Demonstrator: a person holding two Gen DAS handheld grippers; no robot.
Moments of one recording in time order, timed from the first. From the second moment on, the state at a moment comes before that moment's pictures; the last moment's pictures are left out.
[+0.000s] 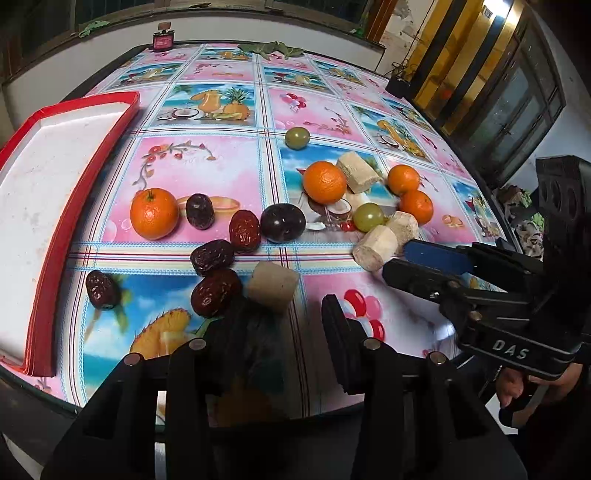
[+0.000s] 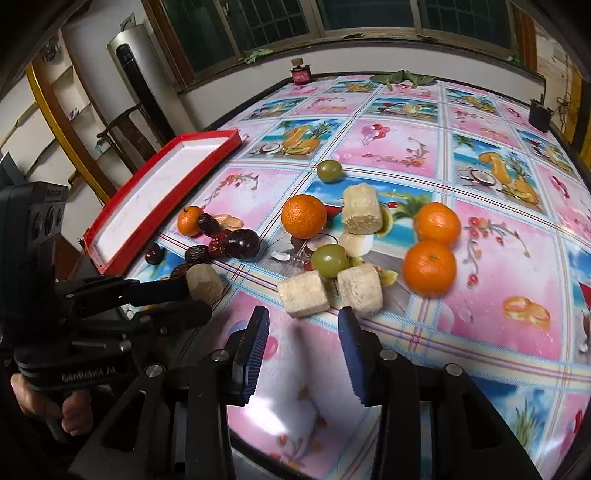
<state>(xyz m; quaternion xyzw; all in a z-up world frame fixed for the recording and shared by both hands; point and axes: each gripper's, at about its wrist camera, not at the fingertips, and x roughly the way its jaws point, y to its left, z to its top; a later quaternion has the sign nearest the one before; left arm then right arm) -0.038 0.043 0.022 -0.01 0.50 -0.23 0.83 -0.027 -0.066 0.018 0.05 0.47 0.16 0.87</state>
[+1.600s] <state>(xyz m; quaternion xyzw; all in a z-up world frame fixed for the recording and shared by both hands) -0.017 0.202 0.058 -0.06 0.45 -0.09 0.88 0.002 0.043 0.061 0.00 0.43 0.29 0.85</state>
